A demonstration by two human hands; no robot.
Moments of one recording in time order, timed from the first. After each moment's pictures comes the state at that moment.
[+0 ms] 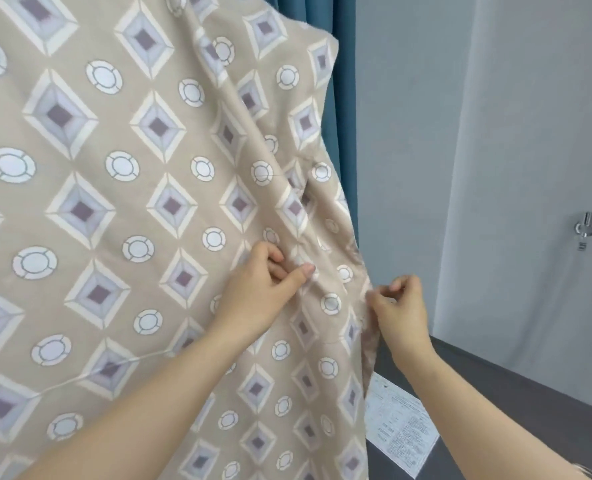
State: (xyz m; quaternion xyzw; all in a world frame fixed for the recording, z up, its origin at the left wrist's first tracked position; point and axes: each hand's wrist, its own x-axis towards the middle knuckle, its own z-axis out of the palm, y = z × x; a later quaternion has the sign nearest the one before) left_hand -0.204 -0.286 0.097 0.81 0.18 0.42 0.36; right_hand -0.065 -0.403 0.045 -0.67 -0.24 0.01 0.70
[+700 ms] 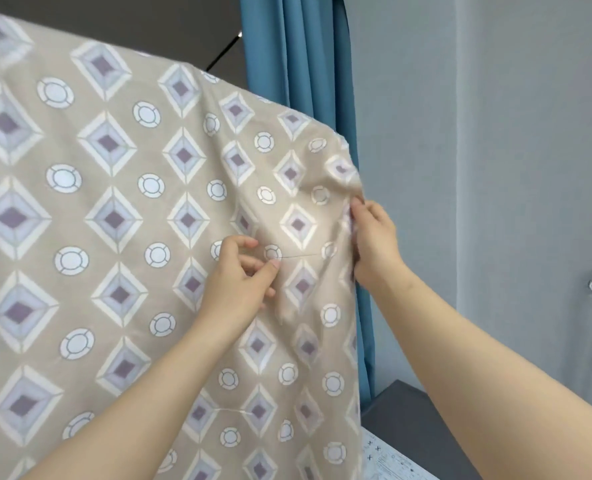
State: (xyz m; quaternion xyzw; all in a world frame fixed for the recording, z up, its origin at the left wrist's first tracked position) left_hand -0.224 -0.265 0.183 0.74 0.12 0.53 0.40; right_hand -0.088 -0.356 0.225 -0.40 -0.32 0.10 0.85
